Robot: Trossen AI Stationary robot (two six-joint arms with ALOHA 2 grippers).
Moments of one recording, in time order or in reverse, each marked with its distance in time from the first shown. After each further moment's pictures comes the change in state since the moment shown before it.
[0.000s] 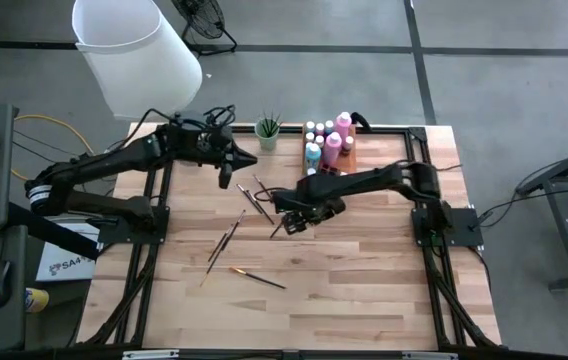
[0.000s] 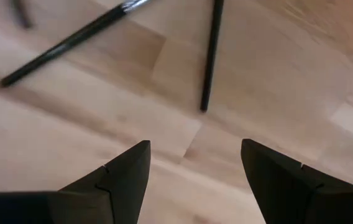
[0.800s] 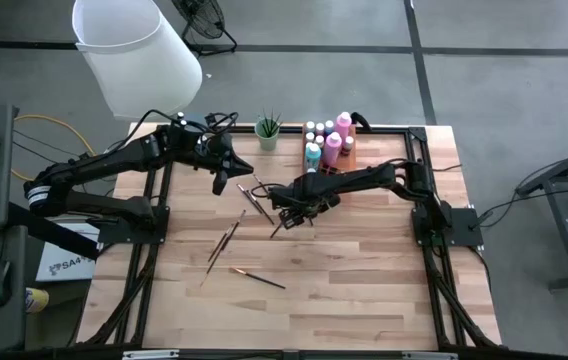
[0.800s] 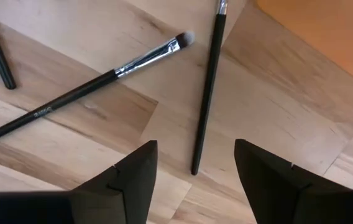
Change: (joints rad) left arm 0.000 -0.013 0.000 -0.104 0.083 0.047; right arm -0.034 0.047 0.000 0.064 0.119 -0.080
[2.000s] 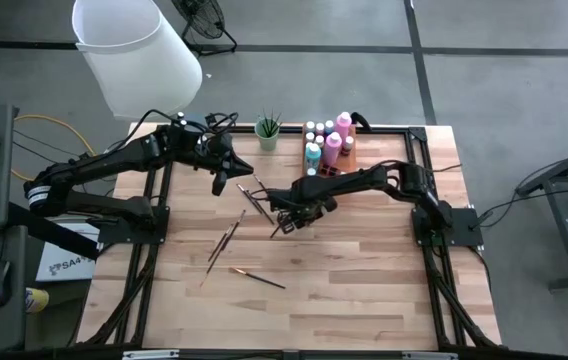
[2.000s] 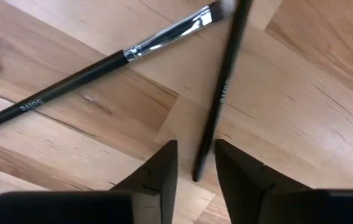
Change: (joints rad) left arm 0.000 0.000 0.001 0.000 0.011 0.015; right arm -0.011 0.078 -0.019 0.045 -0.077 -0.026
